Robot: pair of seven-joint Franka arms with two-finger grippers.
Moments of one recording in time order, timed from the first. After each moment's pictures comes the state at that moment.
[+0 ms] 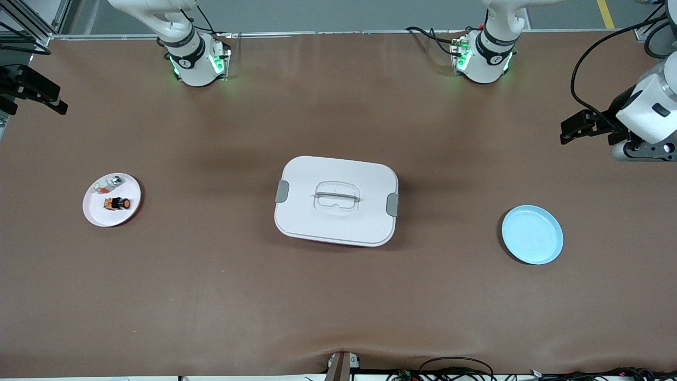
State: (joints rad) left arm 0.06 0.04 -0.14 -1.55 0.02 1.49 -0.04; right arm -0.01 -0.05 -0.02 -1.46 0.02 1.38 -0.01
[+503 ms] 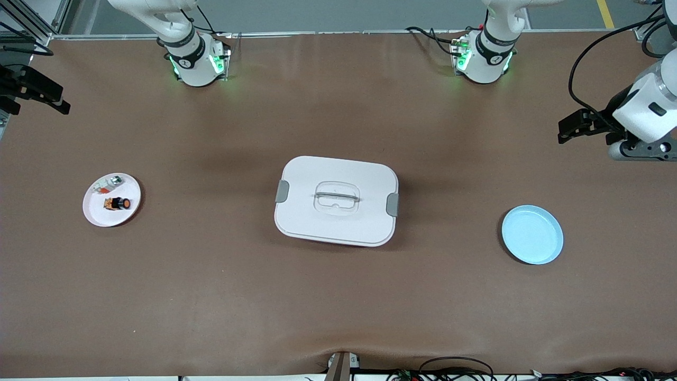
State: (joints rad) left arm 0.05 0.04 -0.14 -1.55 0.02 1.49 -0.04; right arm 0.00 -0.05 -0.02 -1.45 0.02 1.37 0.00
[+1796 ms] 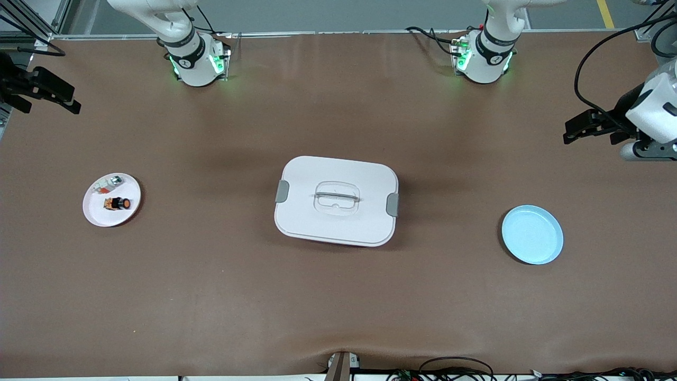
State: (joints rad) left arm 0.01 0.04 -0.06 -1.54 -0.01 1.49 -0.04; right arm 0.04 -0.05 -0.03 -1.45 0.02 1.36 0.05
